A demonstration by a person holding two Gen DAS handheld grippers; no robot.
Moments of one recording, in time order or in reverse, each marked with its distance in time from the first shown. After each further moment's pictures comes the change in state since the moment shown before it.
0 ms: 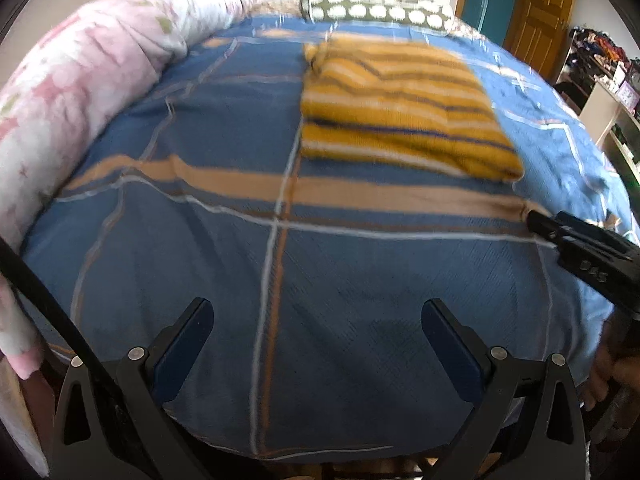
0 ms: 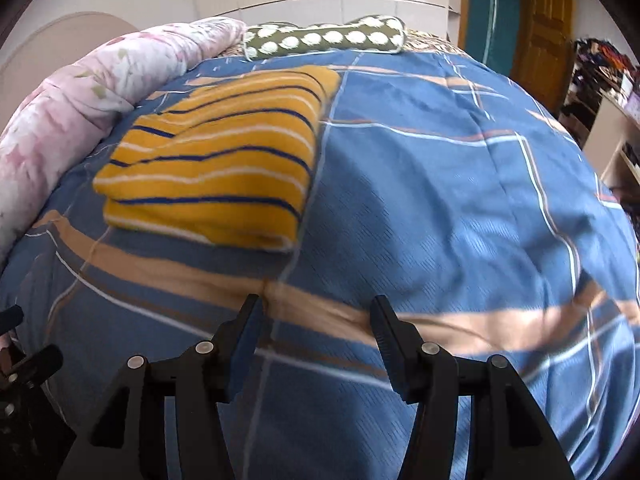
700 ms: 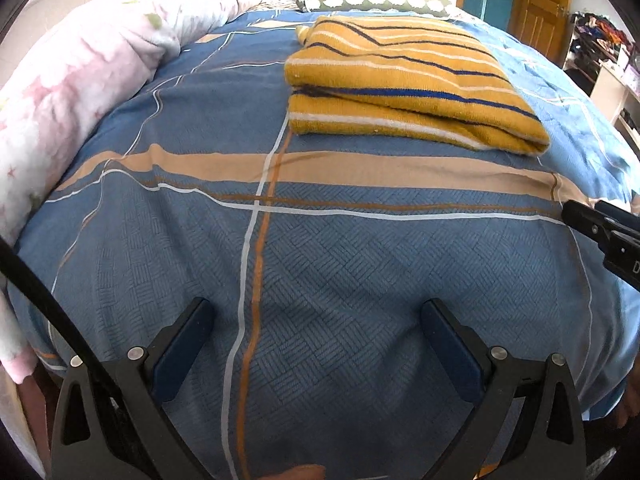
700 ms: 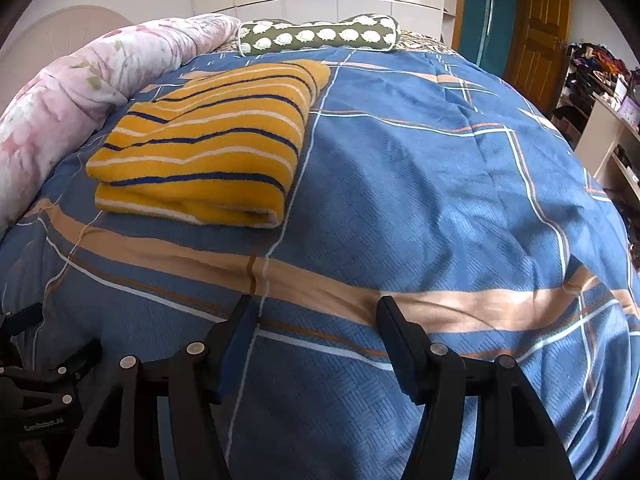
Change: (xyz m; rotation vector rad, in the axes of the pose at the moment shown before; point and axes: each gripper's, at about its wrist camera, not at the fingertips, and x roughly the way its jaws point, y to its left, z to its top) left arm 0.032 -0.011 -0.010 0.031 -0.035 0.051; right arm -0.004 -0.001 -0.012 -0.011 0.001 -0.040
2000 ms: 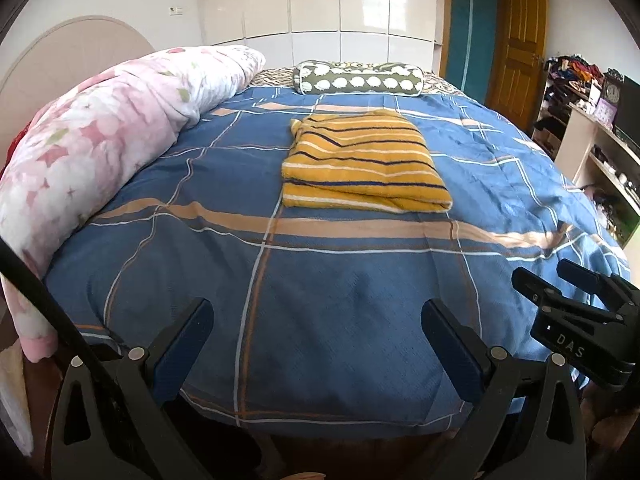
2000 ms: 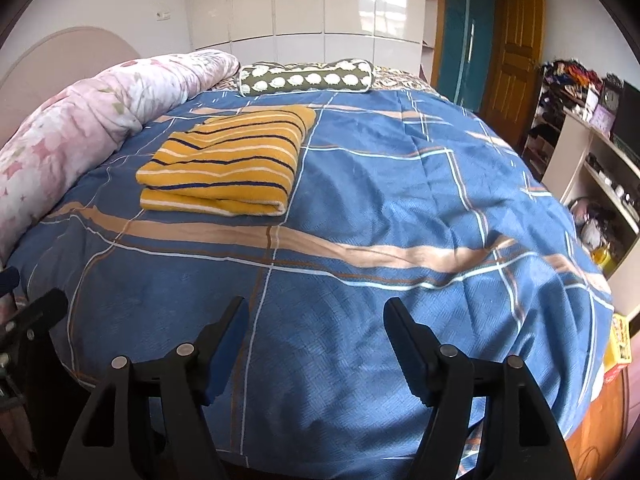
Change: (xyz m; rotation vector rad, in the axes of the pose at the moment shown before) left arm -0.124 -0.011 -0.033 -0.021 -0.242 -0.044; right arm -0.094 0.006 -0.052 0.024 -0.129 -0.045
